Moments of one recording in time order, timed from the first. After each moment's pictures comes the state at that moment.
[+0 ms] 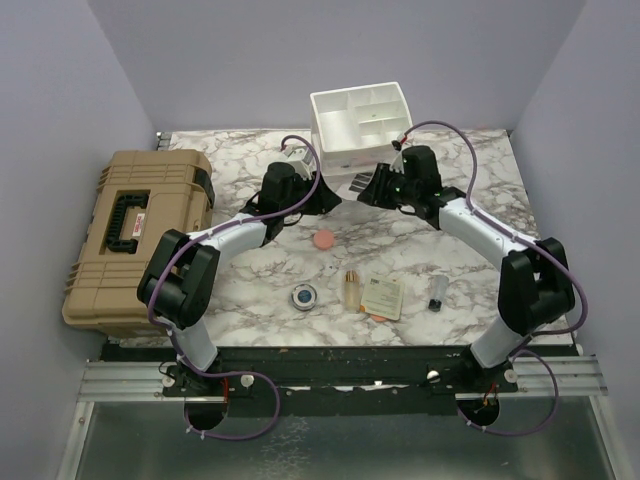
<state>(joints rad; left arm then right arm) -0.48 1.74 1.06 0.34 0.34 -0.54 0.40 1.63 1.19 -0.12 -0.24 0.49</state>
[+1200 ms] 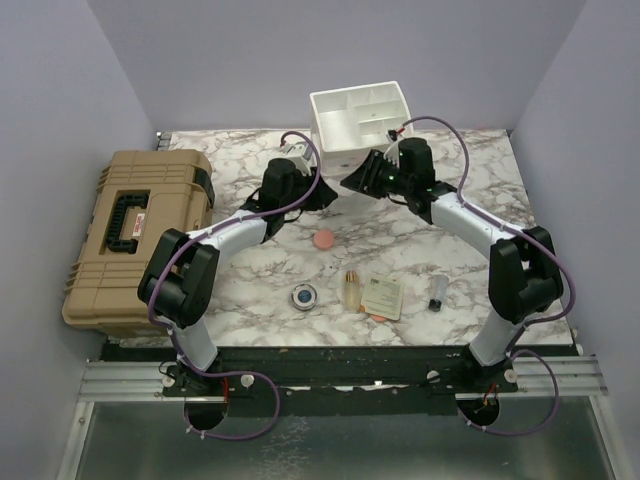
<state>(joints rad) -0.48 1.74 1.09 0.31 0.30 -0.51 0.40 1.75 1.25 0.06 -0.40 0.71</state>
